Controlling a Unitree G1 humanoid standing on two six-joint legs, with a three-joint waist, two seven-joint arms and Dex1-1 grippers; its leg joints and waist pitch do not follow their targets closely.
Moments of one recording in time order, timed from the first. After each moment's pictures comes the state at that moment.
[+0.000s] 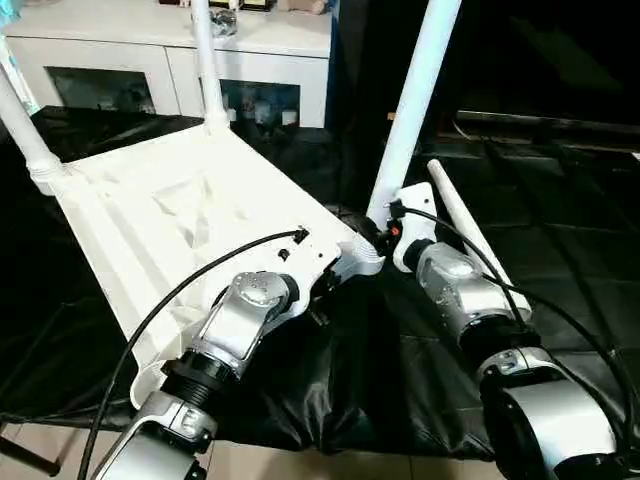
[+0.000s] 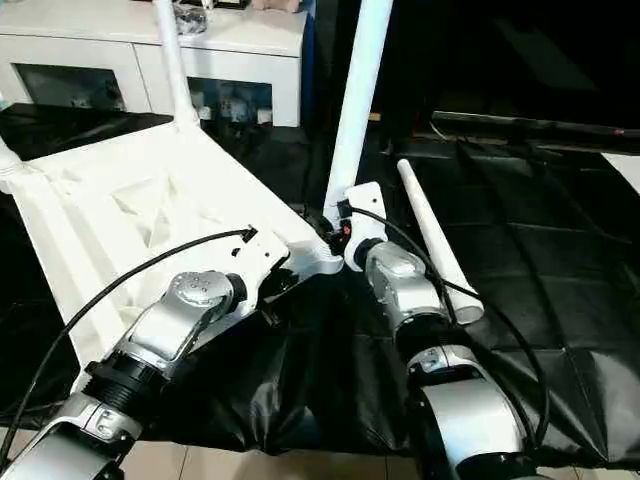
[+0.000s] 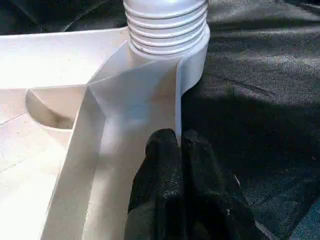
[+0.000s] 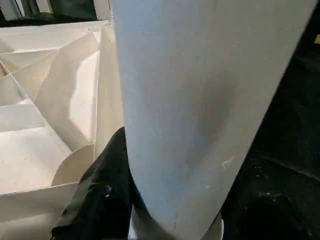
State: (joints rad) left arm -0.56 0.12 -0.29 0.43 0.10 0.45 -0.56; right arm -0.78 -0.09 -0.01 1.00 0.15 -0.01 0.42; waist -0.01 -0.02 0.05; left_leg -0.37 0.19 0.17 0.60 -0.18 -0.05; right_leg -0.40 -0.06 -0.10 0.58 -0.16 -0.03
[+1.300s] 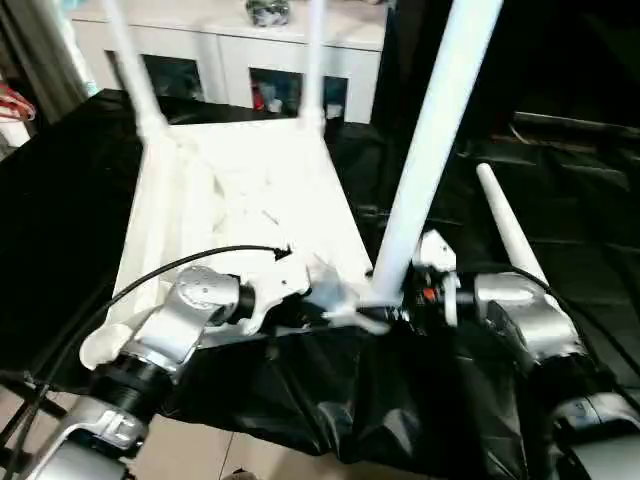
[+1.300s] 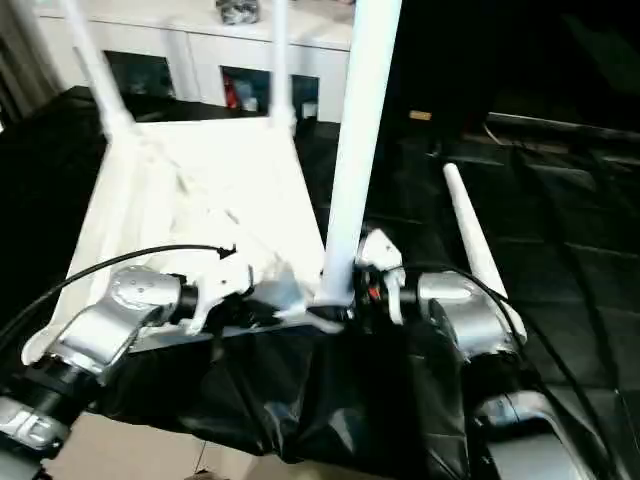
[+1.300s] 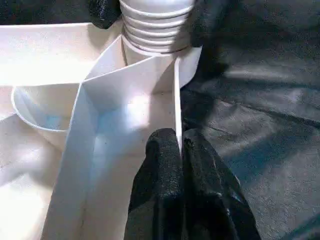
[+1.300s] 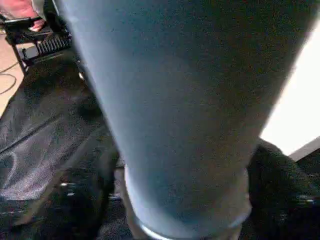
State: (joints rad) left arm -0.51 0.41 -0.36 0.36 -0.01 0.17 -1.17; right arm -0.54 -0.37 0.18 0.61 0.15 0.08 1.24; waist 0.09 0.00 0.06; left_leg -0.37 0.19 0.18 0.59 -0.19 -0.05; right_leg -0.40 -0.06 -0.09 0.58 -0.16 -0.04
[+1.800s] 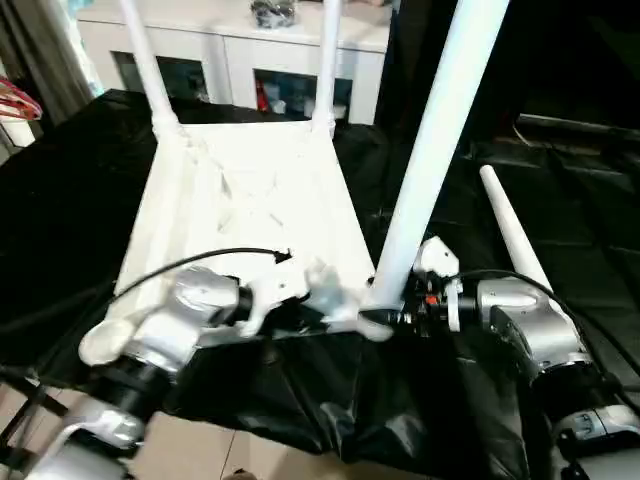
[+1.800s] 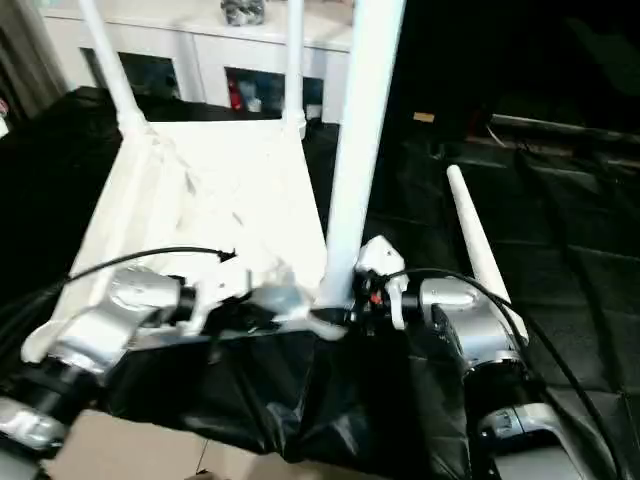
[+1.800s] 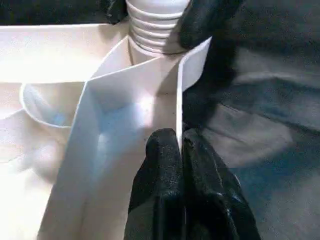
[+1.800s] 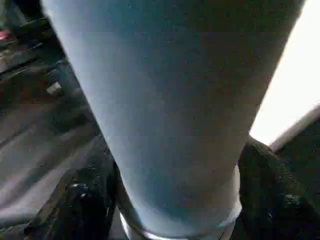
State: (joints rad) left arm -0.51 0.33 -0.33 0.41 0.03 0.18 -1.02; right arm -0.51 -0.30 0.11 0.61 0.14 0.11 1.02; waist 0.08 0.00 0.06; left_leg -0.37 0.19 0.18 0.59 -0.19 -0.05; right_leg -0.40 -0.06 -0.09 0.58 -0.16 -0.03
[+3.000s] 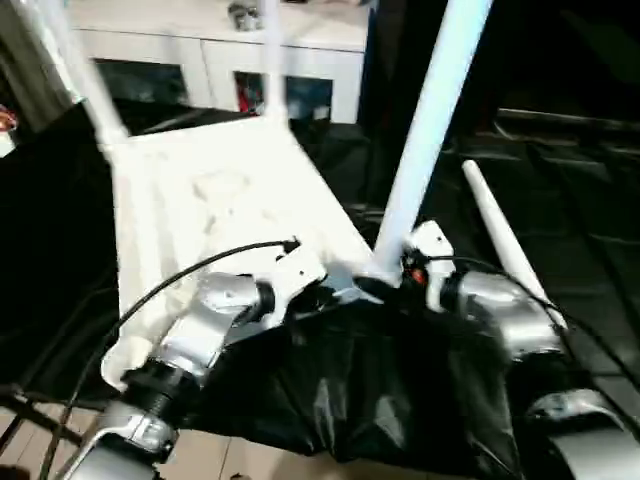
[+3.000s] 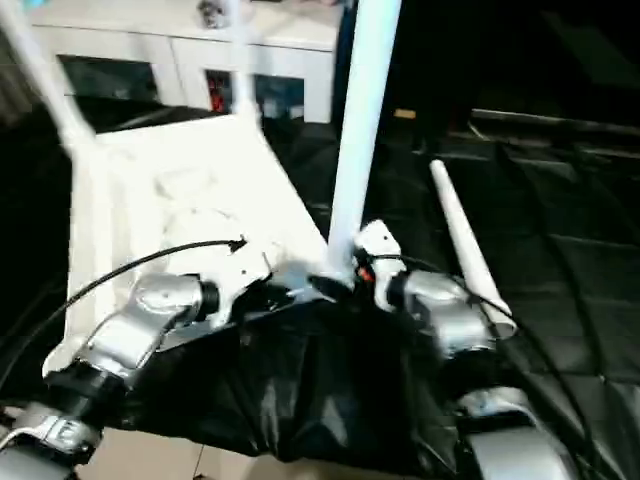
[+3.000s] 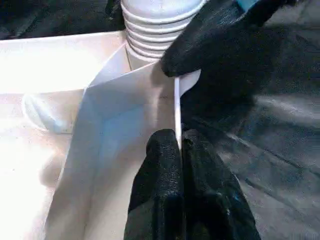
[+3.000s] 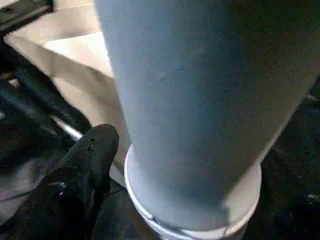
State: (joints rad) left arm -0.50 0.29 -0.32 0.37 0.05 0.22 -0.95; right arm -0.55 -0.30 0.12 0.69 0.11 0.06 1.00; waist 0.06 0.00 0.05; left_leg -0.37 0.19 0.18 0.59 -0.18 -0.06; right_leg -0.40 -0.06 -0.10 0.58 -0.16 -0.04
